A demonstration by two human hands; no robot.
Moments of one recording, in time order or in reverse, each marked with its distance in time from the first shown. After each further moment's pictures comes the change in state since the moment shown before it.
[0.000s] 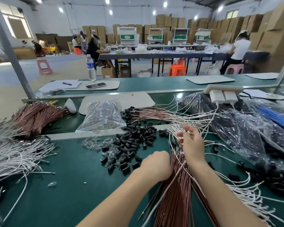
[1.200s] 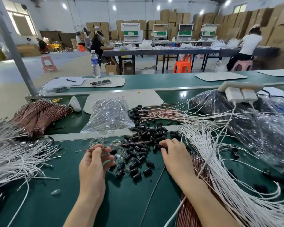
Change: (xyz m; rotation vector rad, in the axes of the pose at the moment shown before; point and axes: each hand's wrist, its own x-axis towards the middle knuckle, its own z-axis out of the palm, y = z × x) left_hand -0.034 -0.159 -0.001 -1.659 0.957 -0.122; right_hand -0.018 0.033 0.062 -0.945 -0.293 -0.425
